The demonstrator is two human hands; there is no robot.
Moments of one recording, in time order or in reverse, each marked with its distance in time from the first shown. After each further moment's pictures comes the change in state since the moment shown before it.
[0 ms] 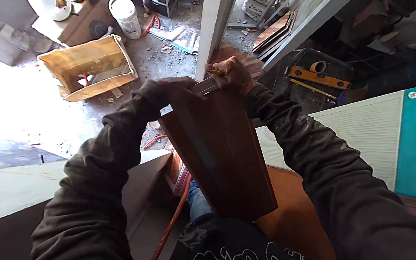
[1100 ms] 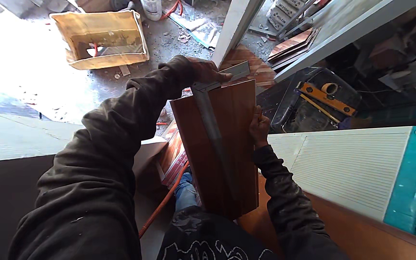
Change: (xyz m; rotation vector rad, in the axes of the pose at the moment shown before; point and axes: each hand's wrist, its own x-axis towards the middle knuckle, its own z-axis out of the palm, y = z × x) left_hand 0.003 0.021 -0.004 0.165 0.063 -0.168; right_hand -0.164 -0.048 0.051 0.213 0.367 0.929
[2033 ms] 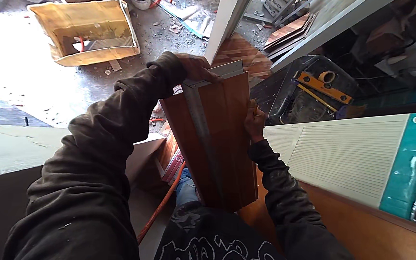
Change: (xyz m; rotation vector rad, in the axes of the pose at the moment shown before) left_hand 0.007 -0.015 0.004 -0.040 -0.049 0.021; right_hand 0.007 0.005 0.016 0.028 0.056 -0.075
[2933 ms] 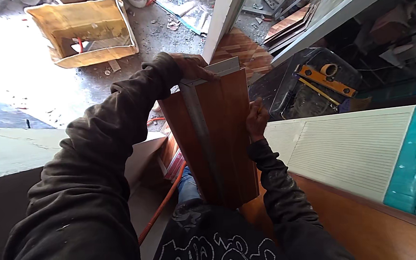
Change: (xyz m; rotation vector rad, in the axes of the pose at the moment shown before) left_hand -0.006 0.006 0.005 -0.049 0.006 -0.042; right_hand -0.006 0.010 -0.003 -0.088 0.122 -0.053
